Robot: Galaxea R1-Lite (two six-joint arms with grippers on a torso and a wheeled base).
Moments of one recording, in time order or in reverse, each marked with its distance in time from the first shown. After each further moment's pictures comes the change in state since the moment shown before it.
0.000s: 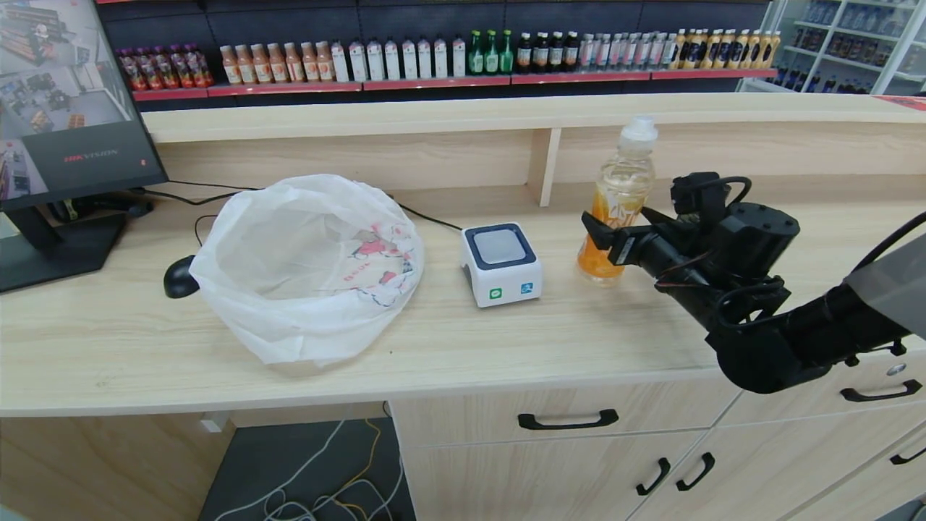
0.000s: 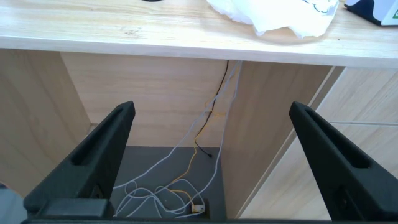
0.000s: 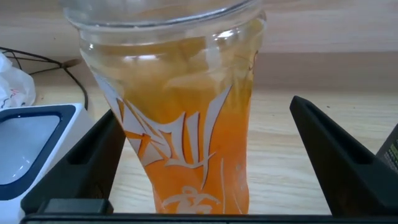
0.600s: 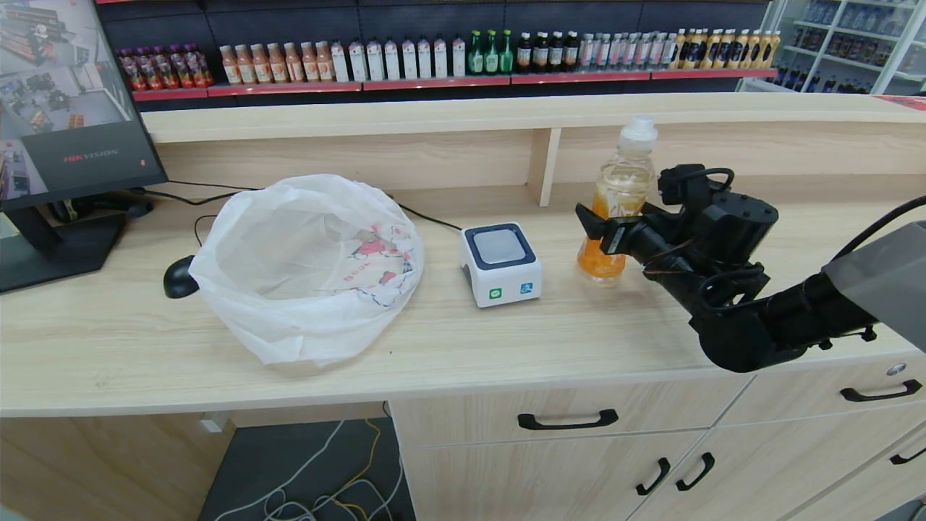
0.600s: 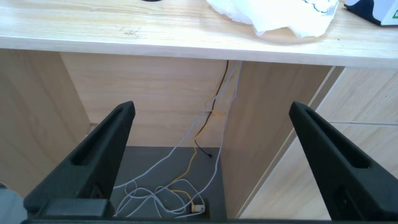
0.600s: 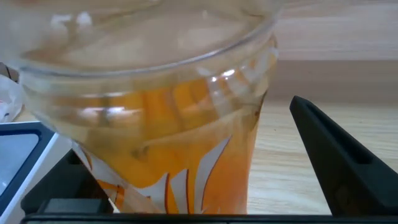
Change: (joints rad) left arm 0.000 0.000 0.000 -0.001 0.000 0.000; right arm -0.006 0.056 -0.131 0.063 0.001 -0.005
